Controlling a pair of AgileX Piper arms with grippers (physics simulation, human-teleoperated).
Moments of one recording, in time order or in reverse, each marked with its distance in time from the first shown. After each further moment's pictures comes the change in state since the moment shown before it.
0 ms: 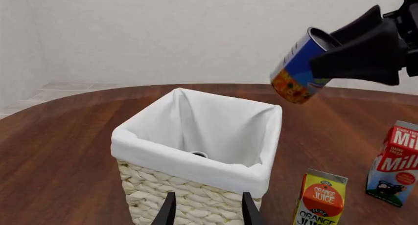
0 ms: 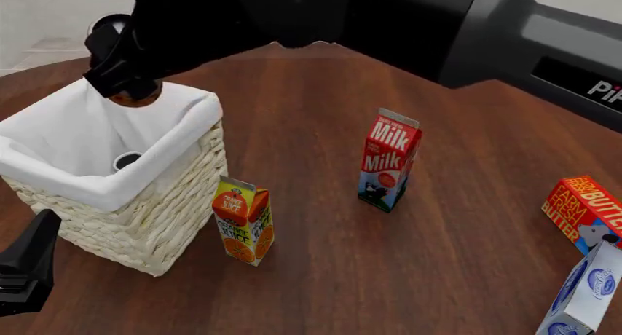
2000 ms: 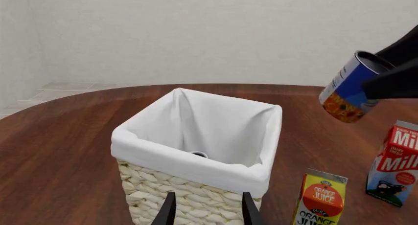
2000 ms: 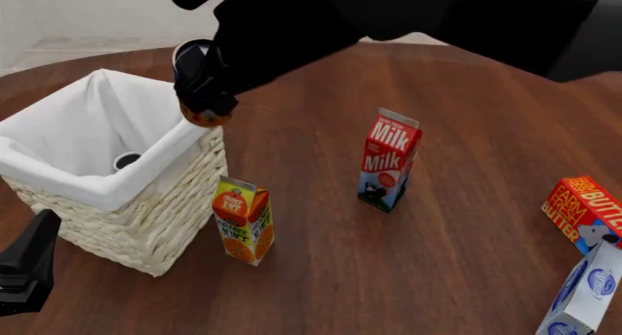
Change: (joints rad) left arm 0.000 0.000 0.000 0.000 0.000; right arm -0.073 -0.160 0.194 0.111 -0.027
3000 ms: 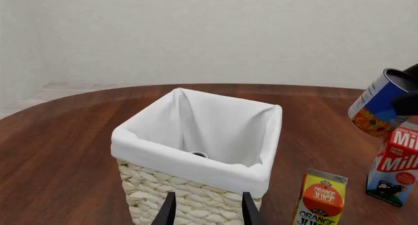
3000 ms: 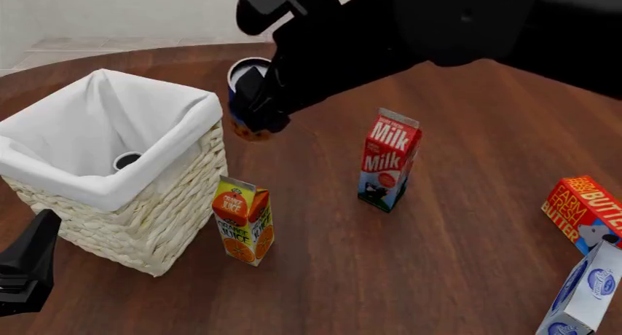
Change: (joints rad) left arm 0.000 0.000 0.000 0.000 0.000; right arm -0.066 -0.121 0.196 -0.030 0.001
